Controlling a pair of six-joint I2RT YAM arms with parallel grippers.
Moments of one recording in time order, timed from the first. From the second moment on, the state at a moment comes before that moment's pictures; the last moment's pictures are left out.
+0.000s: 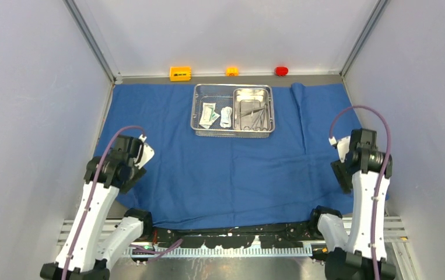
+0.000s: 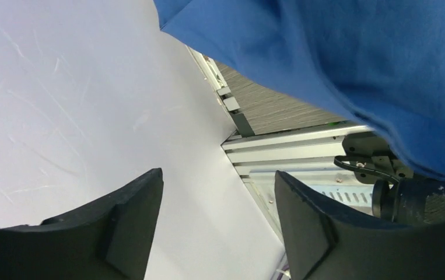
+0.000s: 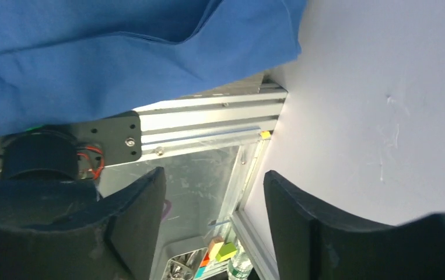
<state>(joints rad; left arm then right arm) -0.22 0.78 0.99 -1.39 -0.51 0.56 -0.30 0.81 0.95 -1.36 0.34 -0.58</state>
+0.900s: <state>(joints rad) 0.05 1.81 1.65 -0.95 -0.01 0.24 -0.15 1.94 1.82 -0.84 -0.06 -0.10</state>
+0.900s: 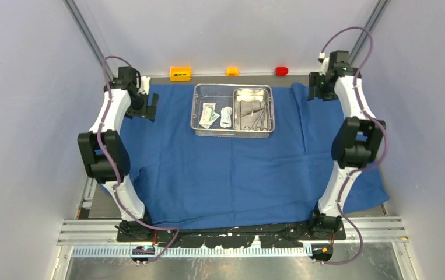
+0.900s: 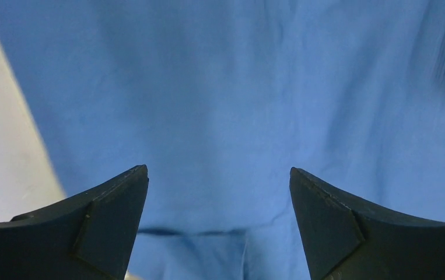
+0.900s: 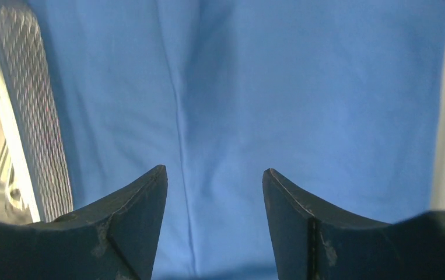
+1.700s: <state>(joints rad) 0.07 2.08 1.73 -0.59 0.26 -0.09 -0.15 2.51 2.26 -0.83 0.18 0.00</state>
